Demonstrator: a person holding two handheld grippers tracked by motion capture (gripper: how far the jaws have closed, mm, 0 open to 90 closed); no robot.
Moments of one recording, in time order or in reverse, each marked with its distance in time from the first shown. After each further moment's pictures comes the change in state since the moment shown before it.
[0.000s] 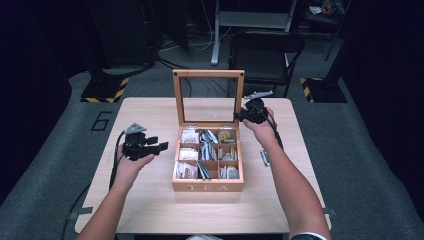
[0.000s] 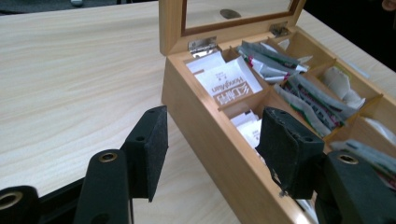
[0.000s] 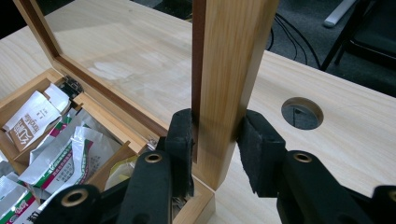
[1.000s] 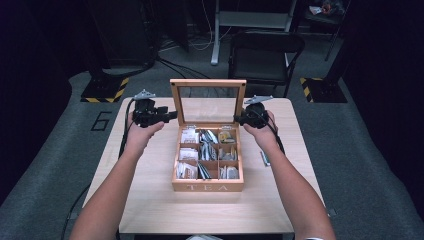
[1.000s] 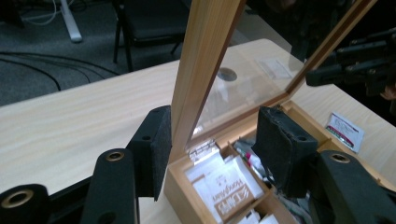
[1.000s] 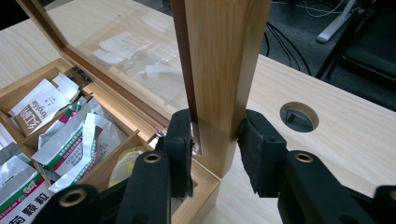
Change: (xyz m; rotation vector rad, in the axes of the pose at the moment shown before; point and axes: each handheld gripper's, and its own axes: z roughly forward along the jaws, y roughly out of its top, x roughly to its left) left arm -0.002 0.096 0.023 -0.067 -0.005 0.084; right arm 0.012 -0.009 -0.011 -0.032 -0.016 -0.051
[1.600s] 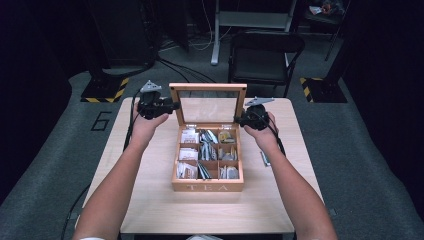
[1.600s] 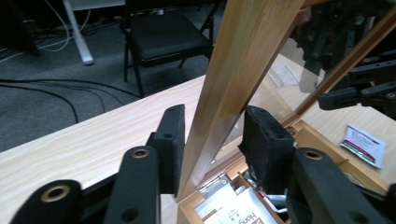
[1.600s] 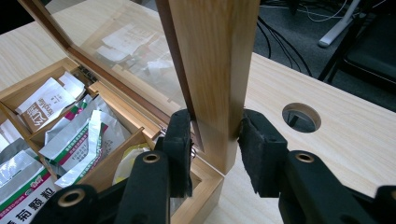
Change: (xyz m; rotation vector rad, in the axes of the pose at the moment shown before) left arm -0.003 0.019 0.011 -0.030 0.029 0.087; right arm 0.002 -0.005 -0.003 -0.019 0.013 0.006
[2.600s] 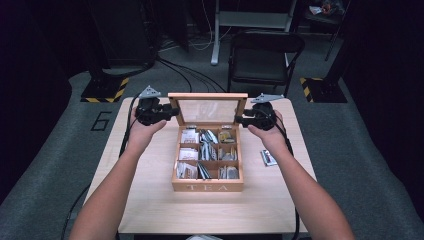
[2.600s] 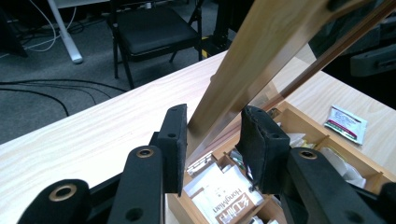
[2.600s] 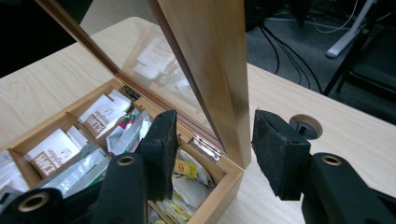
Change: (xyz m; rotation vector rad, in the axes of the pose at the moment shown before) left arm -0.011 -0.011 -0.015 0.037 -0.031 0.040; right arm 0.018 0.019 -0.052 -0.044 0.038 -0.006
